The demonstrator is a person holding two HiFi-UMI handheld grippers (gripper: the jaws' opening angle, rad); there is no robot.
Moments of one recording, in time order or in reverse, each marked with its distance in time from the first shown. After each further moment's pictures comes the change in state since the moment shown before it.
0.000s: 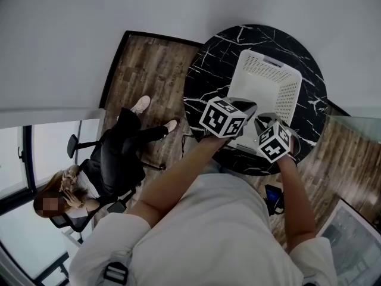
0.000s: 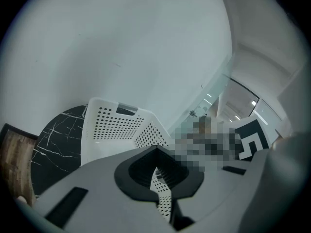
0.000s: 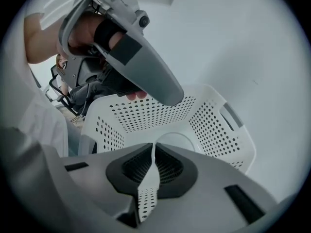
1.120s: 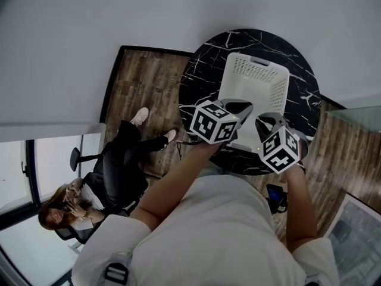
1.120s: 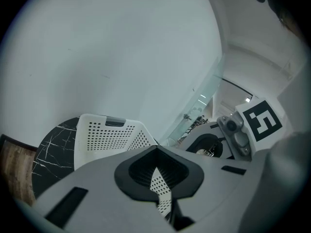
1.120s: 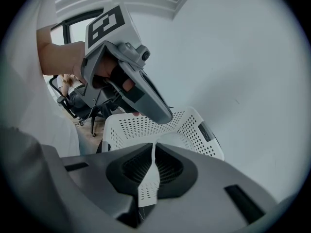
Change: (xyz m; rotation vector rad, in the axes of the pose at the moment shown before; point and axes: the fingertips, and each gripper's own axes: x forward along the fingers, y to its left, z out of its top) left arm -0.021 -0.042 0.027 0.071 -0.062 -0.033; right arm -0.093 -0.005 0.026 -0.040 -0.086 -0.091
